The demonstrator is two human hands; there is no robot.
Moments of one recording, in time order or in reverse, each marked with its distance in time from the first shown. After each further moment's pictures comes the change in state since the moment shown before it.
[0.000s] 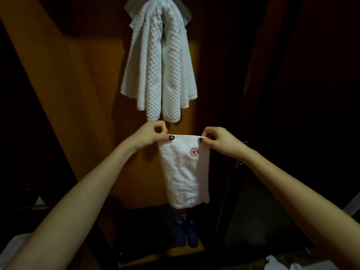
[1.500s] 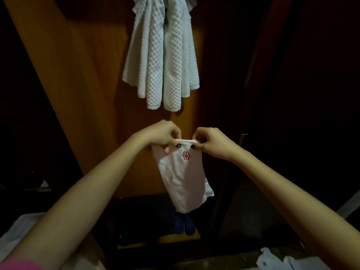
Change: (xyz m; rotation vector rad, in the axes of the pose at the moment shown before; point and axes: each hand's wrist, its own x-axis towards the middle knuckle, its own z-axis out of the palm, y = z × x) left_hand -0.015 0.031 0.042 0.570 -0.288 -0.138; right_hand -0.027 -0.018 0.018 -0.121 -0.066 -0.079
